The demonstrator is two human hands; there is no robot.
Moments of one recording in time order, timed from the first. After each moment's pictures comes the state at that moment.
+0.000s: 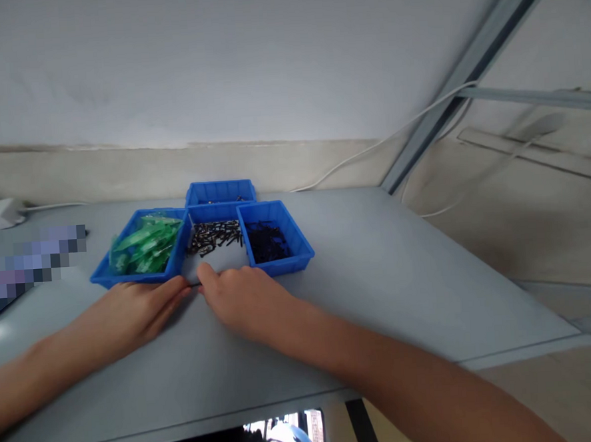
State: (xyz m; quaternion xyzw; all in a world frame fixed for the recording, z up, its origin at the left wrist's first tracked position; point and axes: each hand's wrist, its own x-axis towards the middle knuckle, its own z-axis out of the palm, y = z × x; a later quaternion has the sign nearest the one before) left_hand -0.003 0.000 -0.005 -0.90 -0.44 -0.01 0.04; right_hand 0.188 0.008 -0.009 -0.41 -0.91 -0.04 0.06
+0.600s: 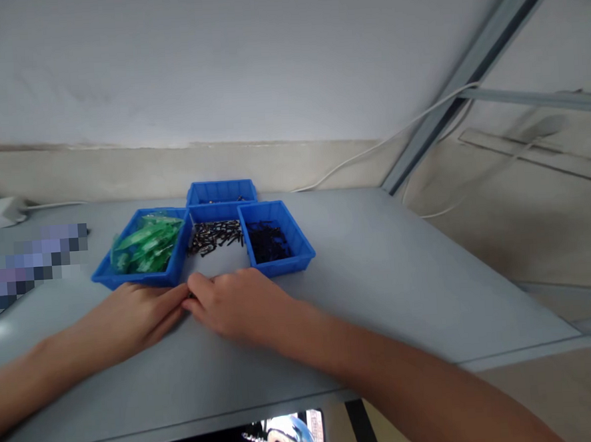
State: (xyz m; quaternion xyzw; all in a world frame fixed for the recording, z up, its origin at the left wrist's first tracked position) left_hand -0.002 0.001 -0.006 -0.93 -0.37 -0.02 0.03; right_hand 0.184 0.003 0.001 -0.36 -0.93 -0.03 0.10
